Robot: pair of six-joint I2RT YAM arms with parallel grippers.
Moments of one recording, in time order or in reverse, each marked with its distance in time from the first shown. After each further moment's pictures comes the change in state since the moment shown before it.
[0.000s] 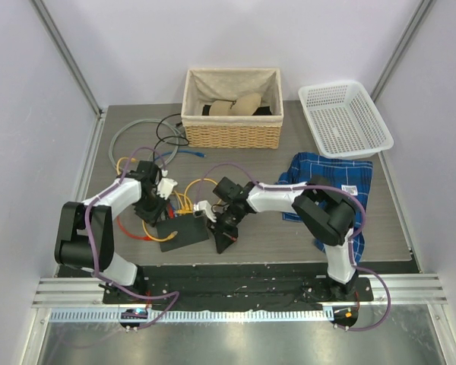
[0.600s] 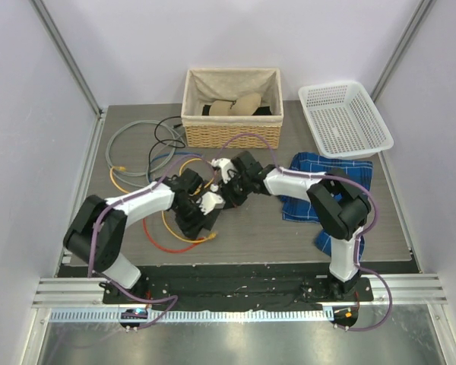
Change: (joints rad) left arm -0.372 0.005 0.020 -0.016 0.267 0.023; right arm -0.147 -0.064 -0.029 0.304 0.369 0.356
